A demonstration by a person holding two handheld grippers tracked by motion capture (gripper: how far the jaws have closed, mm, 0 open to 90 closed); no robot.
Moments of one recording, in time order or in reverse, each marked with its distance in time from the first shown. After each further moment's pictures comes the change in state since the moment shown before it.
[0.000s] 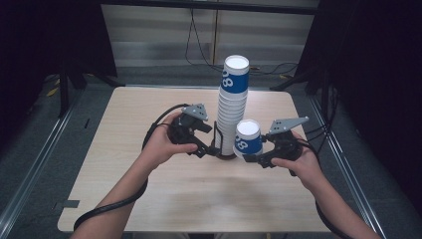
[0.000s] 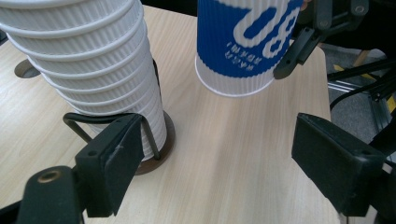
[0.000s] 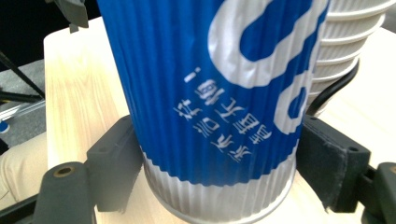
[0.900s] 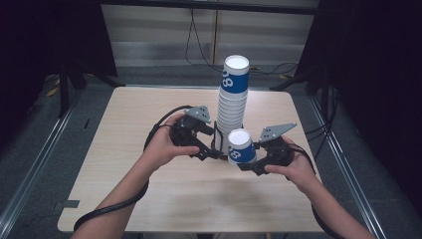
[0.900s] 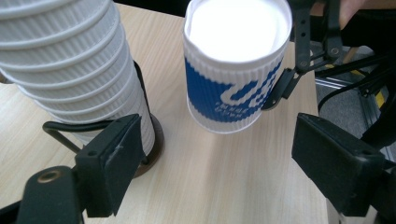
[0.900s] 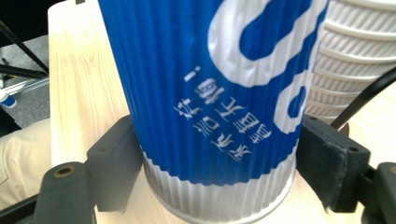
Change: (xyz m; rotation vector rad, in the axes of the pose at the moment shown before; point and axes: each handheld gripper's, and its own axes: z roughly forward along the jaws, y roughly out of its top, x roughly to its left) left arm -0.008 0.006 0.001 0.014 -0.037 0.017; right arm 0.010 -0.007 0.019 0.076 0.036 -0.043
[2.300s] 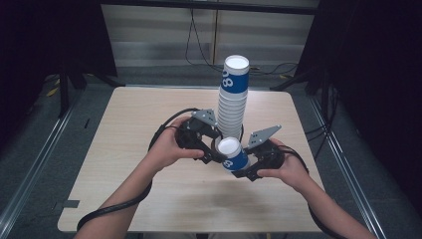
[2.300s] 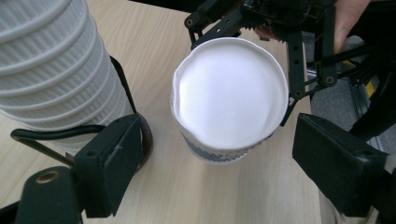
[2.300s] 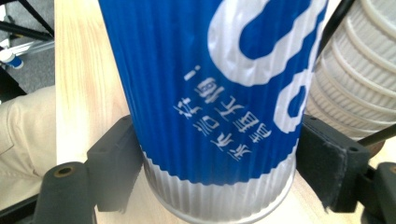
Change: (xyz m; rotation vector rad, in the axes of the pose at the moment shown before) left arm -0.004 0.002 0.013 0.036 -0.032 0.009; right arm 0.010 0.006 0.021 0.123 0.050 -0.085
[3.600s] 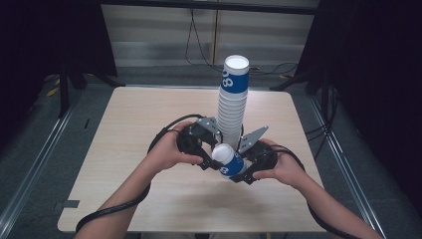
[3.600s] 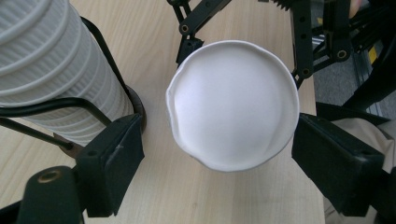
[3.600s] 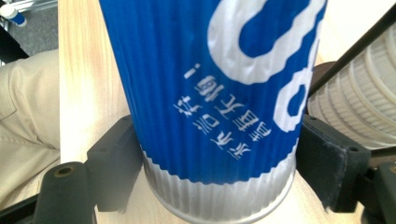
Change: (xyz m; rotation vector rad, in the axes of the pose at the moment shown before) left arm -0.004 -0.006 0.011 0.117 -0.017 0.035; right arm 0.005 0.010 0.013 0.127 0.045 -0.078
